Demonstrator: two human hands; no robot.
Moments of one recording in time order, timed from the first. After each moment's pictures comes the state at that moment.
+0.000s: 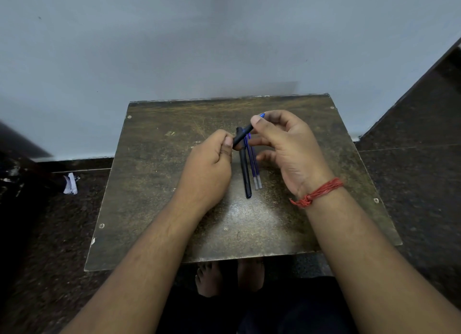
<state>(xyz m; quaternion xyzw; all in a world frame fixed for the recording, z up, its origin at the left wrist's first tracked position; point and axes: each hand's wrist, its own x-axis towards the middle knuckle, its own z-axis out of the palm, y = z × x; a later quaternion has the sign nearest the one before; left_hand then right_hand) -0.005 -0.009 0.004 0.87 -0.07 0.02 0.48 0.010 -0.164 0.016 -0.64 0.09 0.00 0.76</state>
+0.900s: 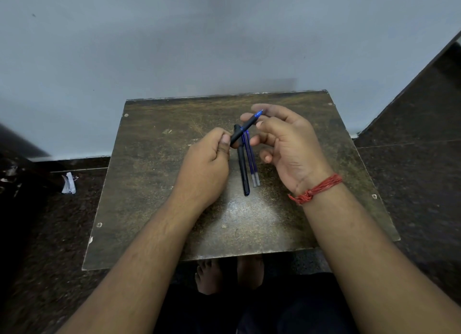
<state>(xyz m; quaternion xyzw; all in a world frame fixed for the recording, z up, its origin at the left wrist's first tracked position) -0.004 -0.009 0.003 0.87 -0.08 0.02 0.49 0.008 -0.163 0.024 -0.59 0.11 0.02 0.80</state>
